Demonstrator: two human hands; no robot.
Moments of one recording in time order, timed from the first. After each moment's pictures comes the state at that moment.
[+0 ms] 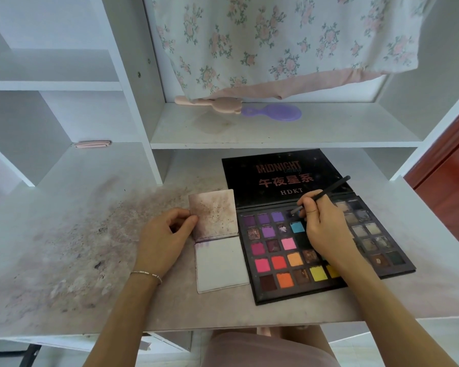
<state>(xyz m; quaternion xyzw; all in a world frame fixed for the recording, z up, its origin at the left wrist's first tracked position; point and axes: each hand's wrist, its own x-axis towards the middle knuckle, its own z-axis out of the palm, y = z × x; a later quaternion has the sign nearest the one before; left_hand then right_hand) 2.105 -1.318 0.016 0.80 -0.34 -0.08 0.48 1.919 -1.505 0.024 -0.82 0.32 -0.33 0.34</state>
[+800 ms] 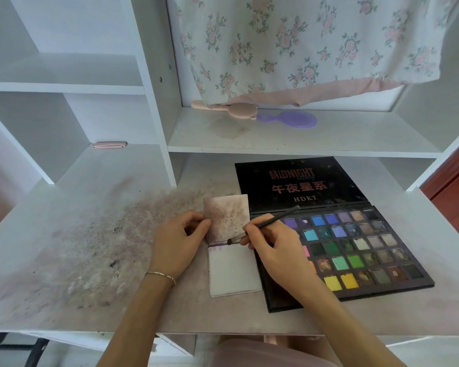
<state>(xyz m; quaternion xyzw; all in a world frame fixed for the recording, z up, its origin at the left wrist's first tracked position) 2.107 -1.318 0.014 0.81 -0.34 -0.07 0.47 1.966 -1.431 0.024 -0.79 0.21 -0.27 0.51</state>
